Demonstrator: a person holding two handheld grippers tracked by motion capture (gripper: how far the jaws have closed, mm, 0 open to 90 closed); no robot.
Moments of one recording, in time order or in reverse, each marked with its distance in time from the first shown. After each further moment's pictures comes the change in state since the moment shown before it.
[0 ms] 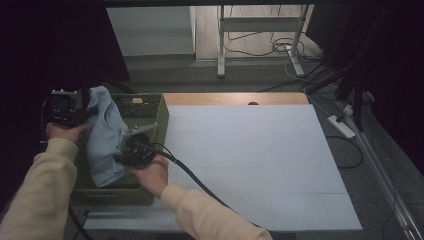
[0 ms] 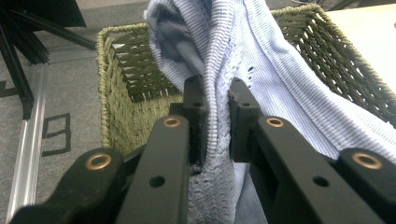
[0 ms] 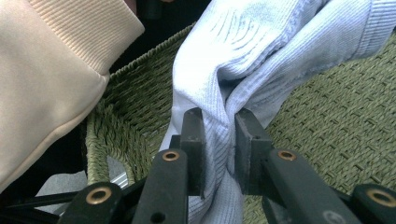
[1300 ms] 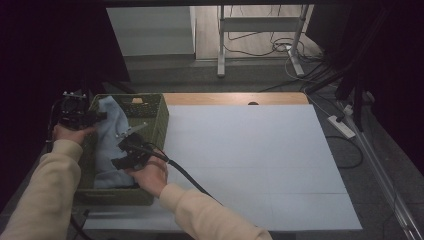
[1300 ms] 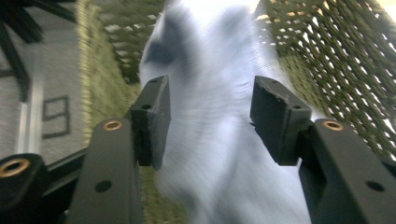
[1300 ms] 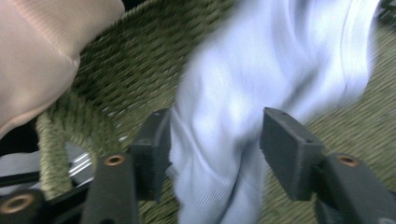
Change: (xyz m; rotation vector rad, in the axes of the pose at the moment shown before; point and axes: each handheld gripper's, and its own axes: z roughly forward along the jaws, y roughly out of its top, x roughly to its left) left arm -0.002 -0.004 0.027 0.097 0.002 0.001; right arm 0.008 0.006 0.008 0.097 -0.155 -0.089
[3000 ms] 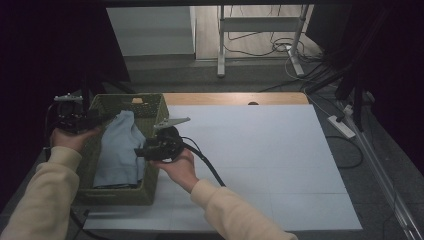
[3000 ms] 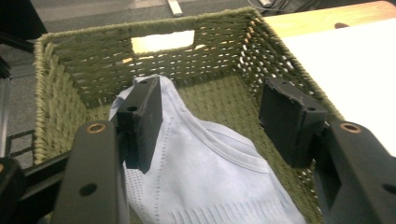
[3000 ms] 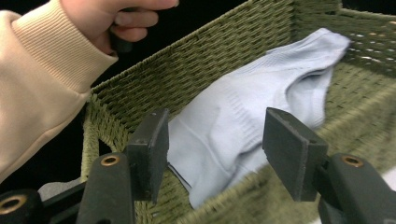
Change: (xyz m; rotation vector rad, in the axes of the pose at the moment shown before) left arm -0.031 -0.011 -0.043 -0.137 -0.115 0.052; right arm -0.055 -0.026 -0.066 -0.198 0.150 0.073
